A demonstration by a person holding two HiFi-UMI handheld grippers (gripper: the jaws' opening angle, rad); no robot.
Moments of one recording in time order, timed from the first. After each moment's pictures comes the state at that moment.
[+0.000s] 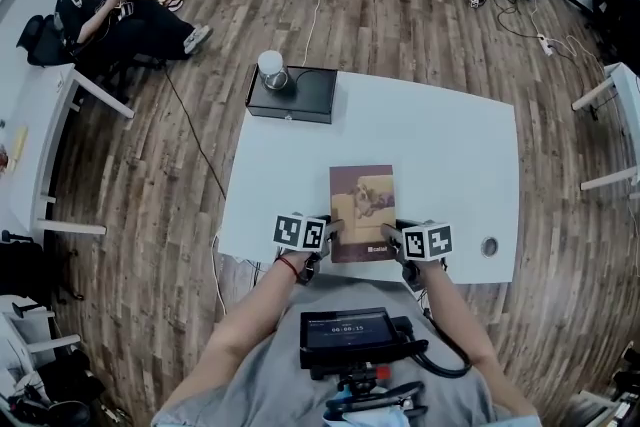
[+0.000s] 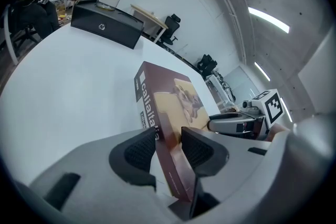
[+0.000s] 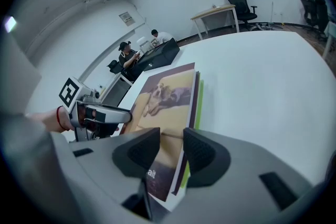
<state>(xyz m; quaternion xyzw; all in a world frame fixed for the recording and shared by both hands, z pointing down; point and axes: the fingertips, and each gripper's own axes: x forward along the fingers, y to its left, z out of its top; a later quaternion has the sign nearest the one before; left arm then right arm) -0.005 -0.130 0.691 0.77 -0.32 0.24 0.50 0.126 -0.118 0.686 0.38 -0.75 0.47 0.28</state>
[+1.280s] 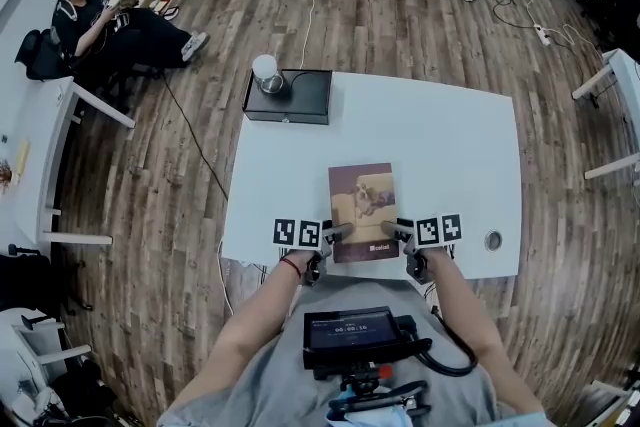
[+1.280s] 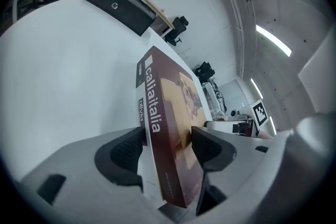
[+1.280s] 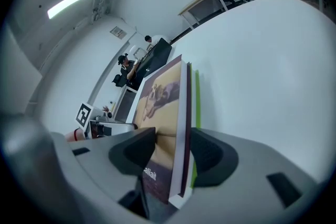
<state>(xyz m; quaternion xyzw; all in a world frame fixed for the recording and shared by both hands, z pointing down) 0.006 -0.121 0.710 0.74 -0.30 0.18 0.57 0.123 -0.120 0.697 0.34 -0.73 0.56 0.20</state>
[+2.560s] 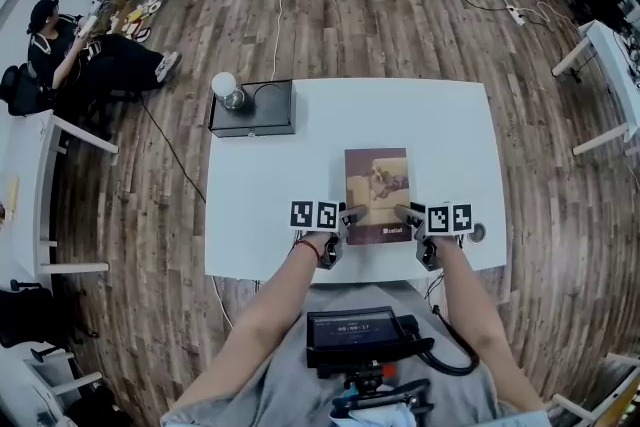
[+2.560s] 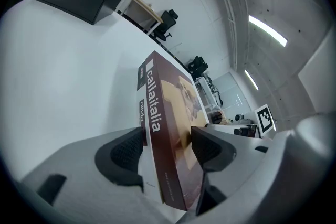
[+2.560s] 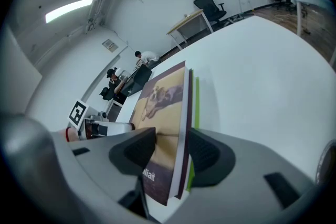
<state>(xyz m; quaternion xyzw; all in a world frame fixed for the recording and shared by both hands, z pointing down) 0.115 -0.176 0.708 0.77 -0.26 0.20 0.55 0.234 -0.155 0.694 0.44 -0.71 0.53 0.17</state>
